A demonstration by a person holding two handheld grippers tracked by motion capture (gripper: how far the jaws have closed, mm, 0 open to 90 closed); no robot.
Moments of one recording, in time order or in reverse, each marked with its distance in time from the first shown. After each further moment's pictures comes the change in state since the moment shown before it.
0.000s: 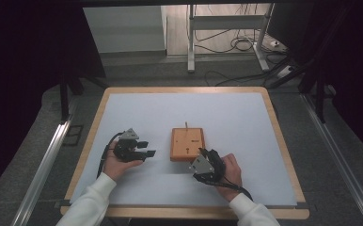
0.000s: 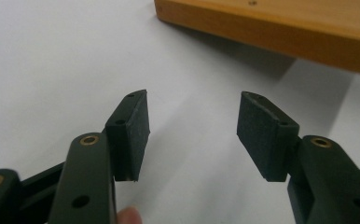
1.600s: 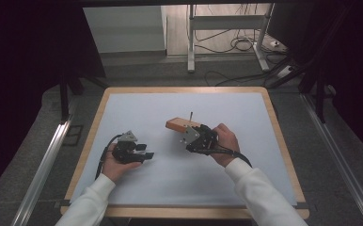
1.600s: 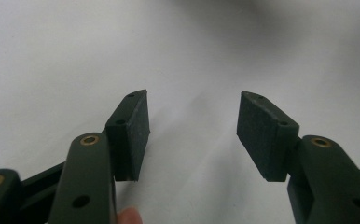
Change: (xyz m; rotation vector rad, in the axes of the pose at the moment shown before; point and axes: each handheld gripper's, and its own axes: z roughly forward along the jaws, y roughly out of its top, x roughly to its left) left arm 0.007 -0.011 0.003 0.009 -0.014 -0.025; right arm -0.065 0.065 0.023 0.083 0.053 -0.213
